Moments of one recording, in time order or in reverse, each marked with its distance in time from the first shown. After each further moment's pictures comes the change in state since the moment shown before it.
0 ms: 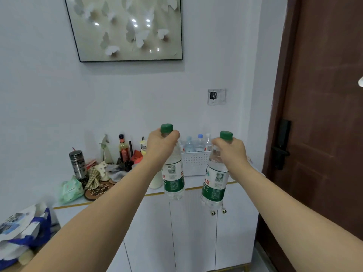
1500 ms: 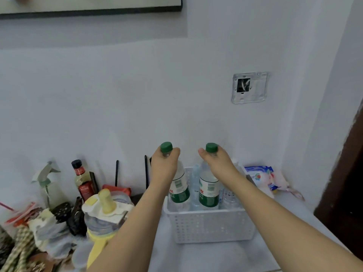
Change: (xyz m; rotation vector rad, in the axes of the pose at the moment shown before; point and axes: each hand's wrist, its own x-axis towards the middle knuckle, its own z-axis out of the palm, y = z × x) left_hand 0.393 -0.226 0.166 -0.081 0.132 -0.148; right_hand 0.431 0.179 0.142 -0.297 -0.277 0.022
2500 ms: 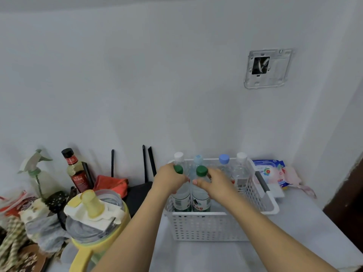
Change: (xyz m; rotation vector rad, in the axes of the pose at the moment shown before) left_hand 0.033 -0.081 0.009 0.650 -0.347 -0.227; right_hand 0.012 0.088 0.029 -0.374 -0.251 0.080
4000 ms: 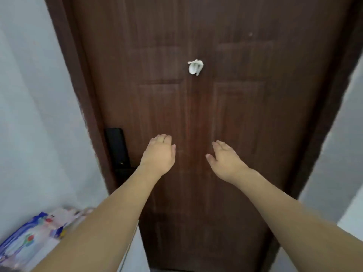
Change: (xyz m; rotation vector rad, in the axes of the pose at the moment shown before) left_hand -0.237 0.349 0.313 0.221 -0.401 1.678; right_hand -0.415 0.096 -0.289 -0.561 0.945 1.019
